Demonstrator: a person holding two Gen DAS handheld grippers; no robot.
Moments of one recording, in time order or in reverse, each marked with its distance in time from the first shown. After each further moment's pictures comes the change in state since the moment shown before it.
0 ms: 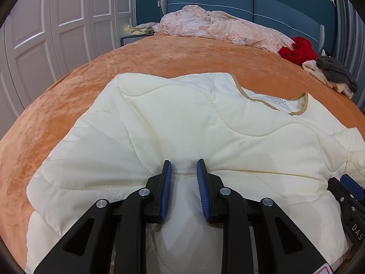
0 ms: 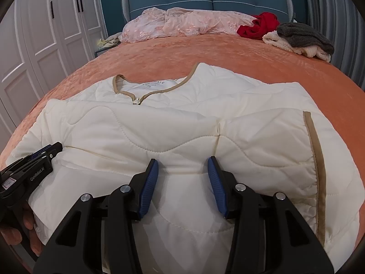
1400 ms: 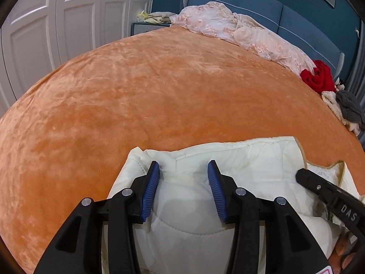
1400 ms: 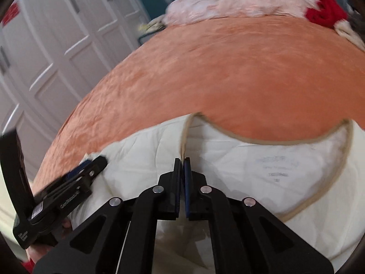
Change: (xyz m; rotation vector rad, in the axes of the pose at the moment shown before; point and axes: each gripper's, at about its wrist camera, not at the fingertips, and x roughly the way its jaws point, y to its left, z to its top) left arm 0.084 0.085 0.092 -0.166 0.045 -0.059; right arm 0.142 0.112 0.120 0.018 0.148 0.358
